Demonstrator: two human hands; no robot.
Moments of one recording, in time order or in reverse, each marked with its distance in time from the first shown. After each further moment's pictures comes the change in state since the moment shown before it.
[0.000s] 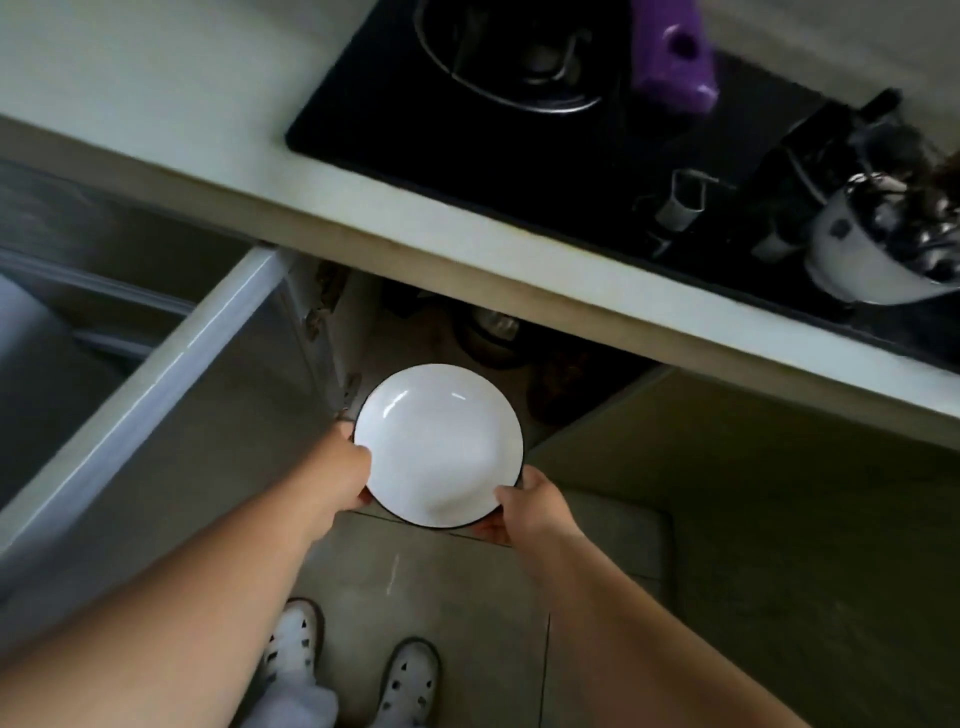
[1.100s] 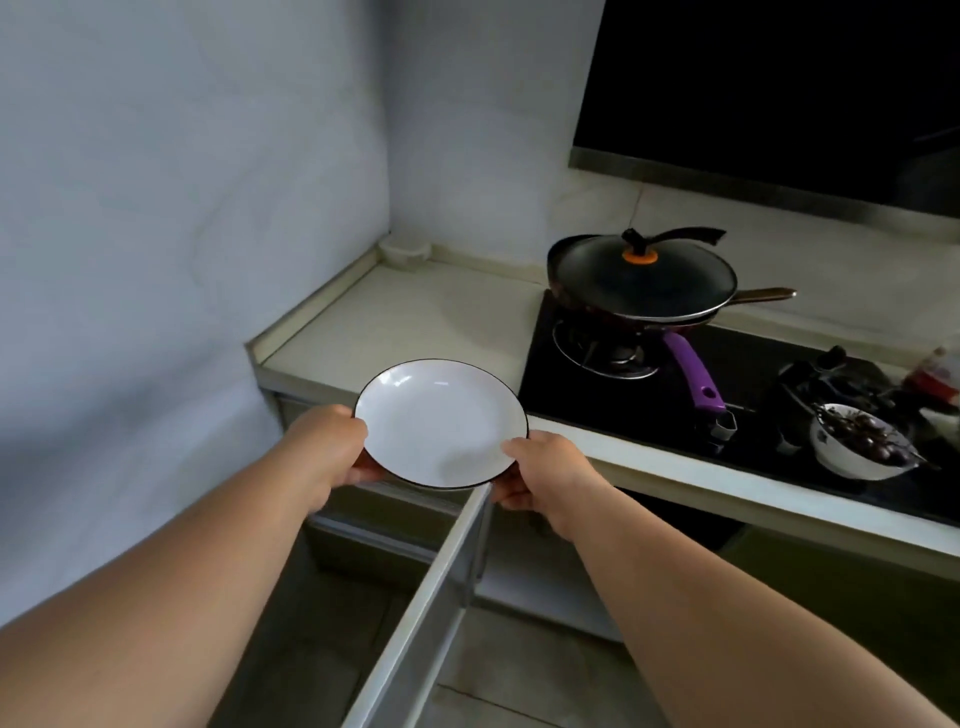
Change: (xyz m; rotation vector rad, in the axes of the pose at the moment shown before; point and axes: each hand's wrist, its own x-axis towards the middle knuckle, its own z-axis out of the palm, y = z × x) left_hand -0.215 0.135 -0.300 -0.123 0.158 0.384; right_hand -0.262 -0.170 0.155 -0.104 -0.135 -0.512
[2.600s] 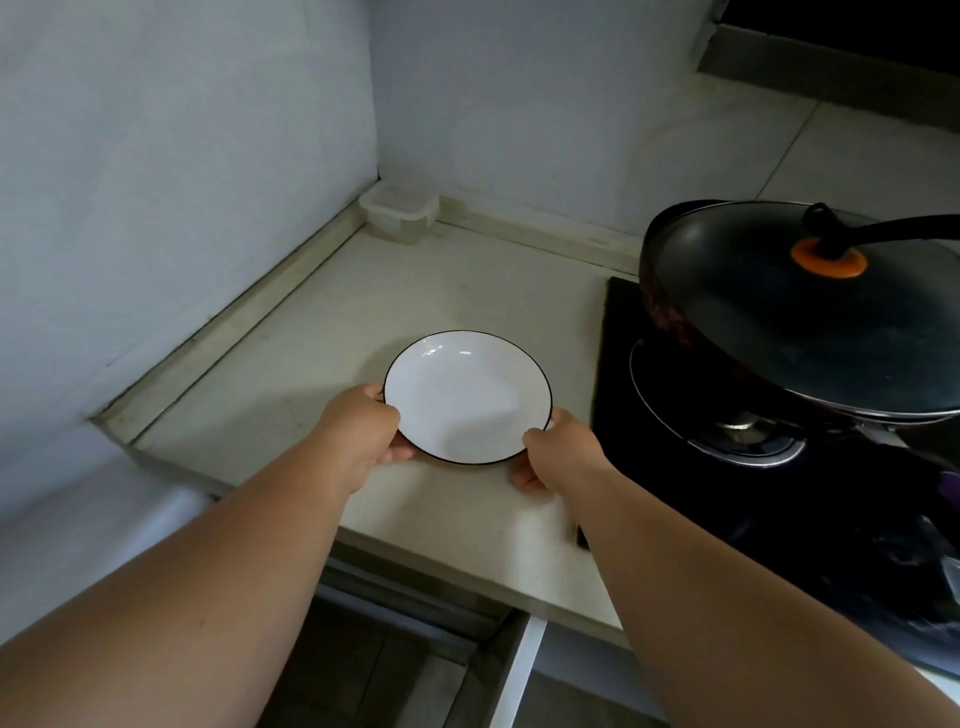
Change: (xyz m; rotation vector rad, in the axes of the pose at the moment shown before) left_hand 0.303 0.053 0.076 -0.055 0.001 -0.079; right_hand 0.309 -0.060 0.021 -0.285 0.093 0.086
